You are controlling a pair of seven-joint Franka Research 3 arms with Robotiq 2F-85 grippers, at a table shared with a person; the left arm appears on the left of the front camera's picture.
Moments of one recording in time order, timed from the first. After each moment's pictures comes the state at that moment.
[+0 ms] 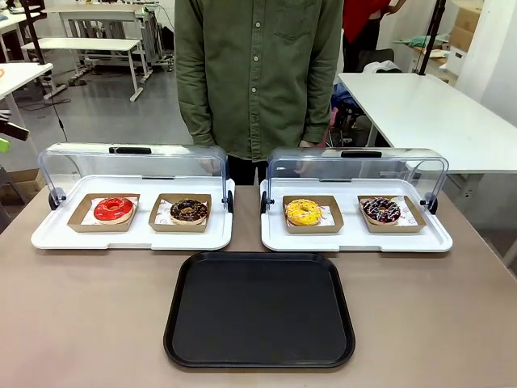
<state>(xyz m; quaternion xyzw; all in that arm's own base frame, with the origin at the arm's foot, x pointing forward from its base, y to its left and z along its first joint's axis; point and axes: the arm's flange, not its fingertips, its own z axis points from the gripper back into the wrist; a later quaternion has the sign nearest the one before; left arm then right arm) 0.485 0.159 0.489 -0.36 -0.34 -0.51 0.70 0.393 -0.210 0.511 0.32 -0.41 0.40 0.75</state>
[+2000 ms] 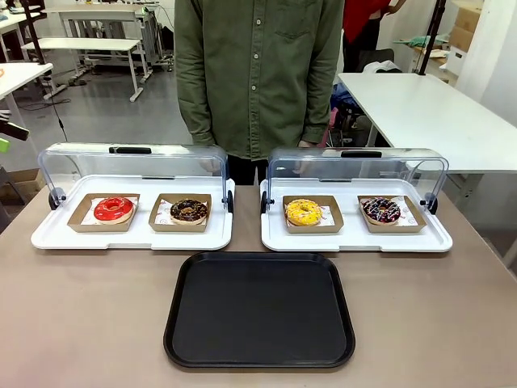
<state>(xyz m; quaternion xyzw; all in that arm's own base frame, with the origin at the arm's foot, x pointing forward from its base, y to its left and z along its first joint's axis) 0.485 0.159 0.489 -0.36 -0.34 -0.51 0.70 0.392 -0.210 0.511 0.32 -0.41 0.40 0.75</state>
